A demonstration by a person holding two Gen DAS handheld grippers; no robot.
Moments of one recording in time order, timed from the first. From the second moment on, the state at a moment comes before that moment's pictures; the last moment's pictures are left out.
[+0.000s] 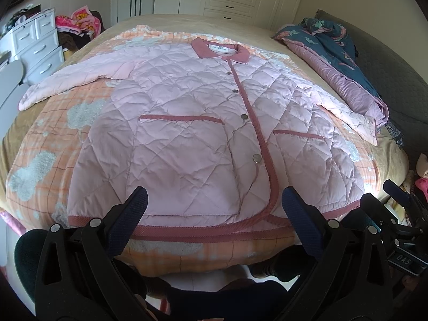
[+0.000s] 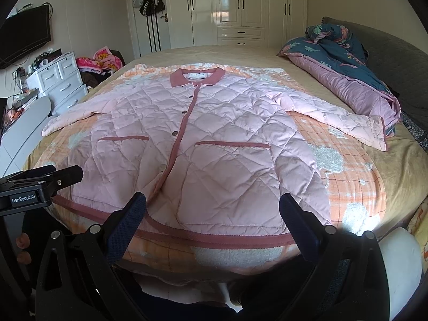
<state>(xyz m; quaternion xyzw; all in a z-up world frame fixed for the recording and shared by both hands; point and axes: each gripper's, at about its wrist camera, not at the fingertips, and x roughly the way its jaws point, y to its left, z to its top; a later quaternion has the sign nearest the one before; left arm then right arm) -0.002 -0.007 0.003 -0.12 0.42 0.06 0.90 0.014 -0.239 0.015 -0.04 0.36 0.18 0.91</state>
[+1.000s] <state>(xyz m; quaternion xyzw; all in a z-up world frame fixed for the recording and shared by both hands) 0.001 -0.008 0.006 -0.12 0.42 0.06 0.90 0.016 -0.240 0.011 -0.04 0.36 0.18 0.91</state>
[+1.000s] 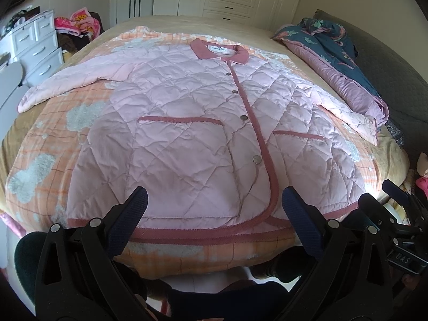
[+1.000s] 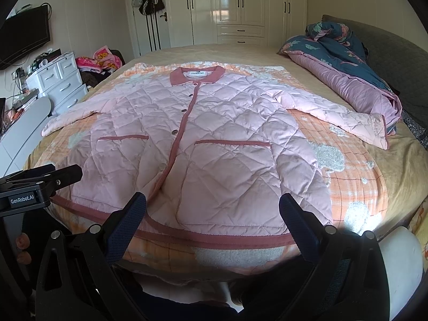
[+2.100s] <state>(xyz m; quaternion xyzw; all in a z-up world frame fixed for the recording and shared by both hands) 0.105 -0.002 0.010 -0.12 0.42 0.05 0.90 0.123 -0.237 0.027 -0.01 0.38 0.18 0.91</state>
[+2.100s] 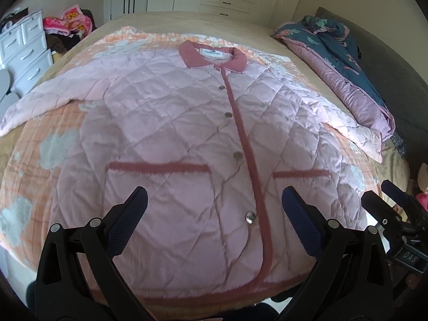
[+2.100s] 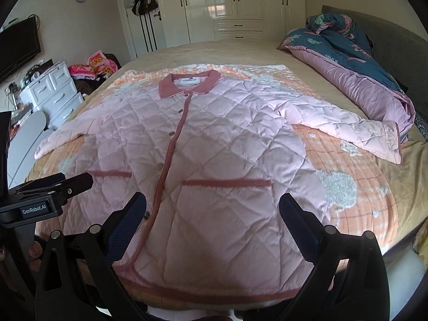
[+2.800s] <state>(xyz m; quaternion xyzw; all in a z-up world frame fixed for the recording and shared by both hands) 0.201 -0.002 0.033 -0.12 0.42 0.02 0.90 0.212 -0.262 0.043 0.03 0.38 0.14 0.92</state>
